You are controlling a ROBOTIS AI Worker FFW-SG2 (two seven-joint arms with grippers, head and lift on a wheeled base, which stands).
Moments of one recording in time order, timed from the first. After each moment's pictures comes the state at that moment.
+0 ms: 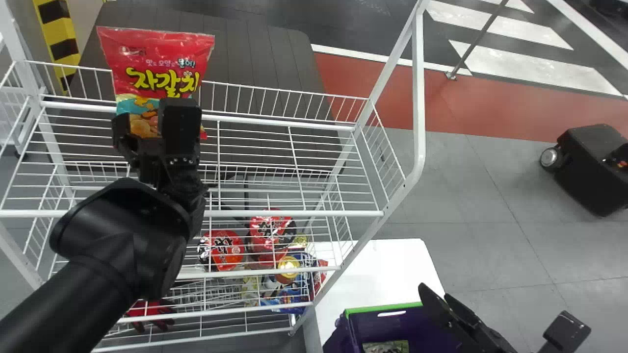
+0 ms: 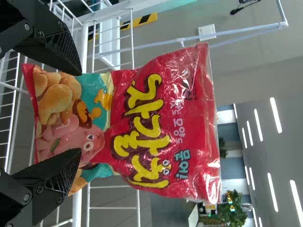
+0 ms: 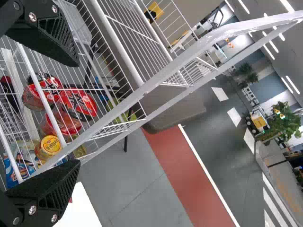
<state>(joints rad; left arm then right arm) -0.36 0.00 -0.67 -1.16 0.29 0.14 0.83 0.70 -0.03 -0.64 -1.91 -0.65 0.43 0.58</state>
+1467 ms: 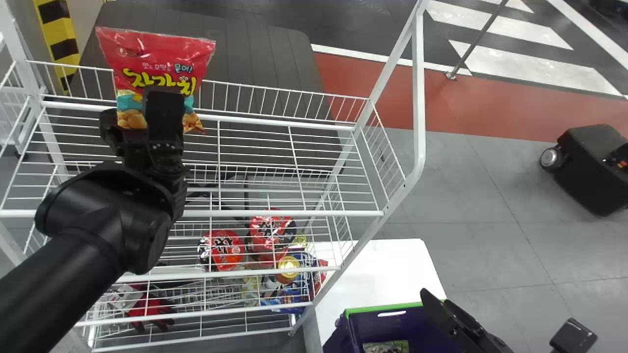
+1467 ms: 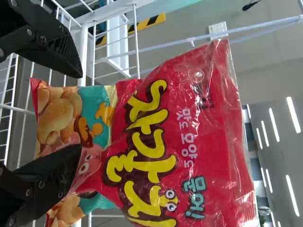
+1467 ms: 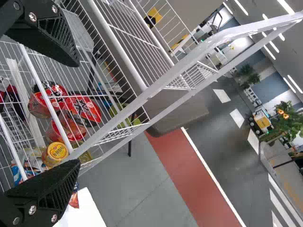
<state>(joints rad) -0.46 0.00 -0.66 -1.00 0.34 0.13 0.78 0.72 -0.01 -0.67 -1.93 -0.67 0.47 0.61</state>
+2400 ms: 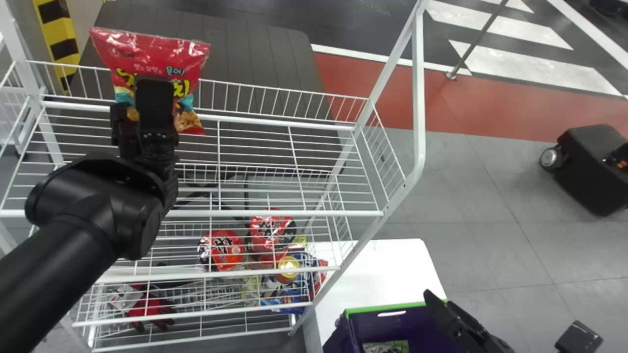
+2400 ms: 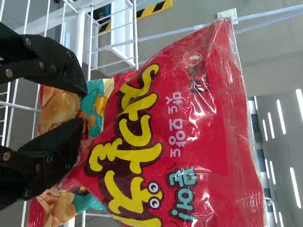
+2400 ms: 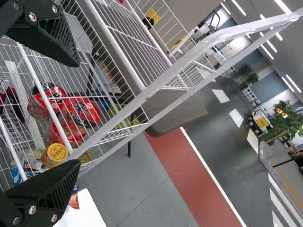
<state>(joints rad) -0.49 0.00 -0.63 -0.96 0.37 0.14 0.69 0.72 0.00 -0.69 -1.94 -0.68 0.49 0.63</state>
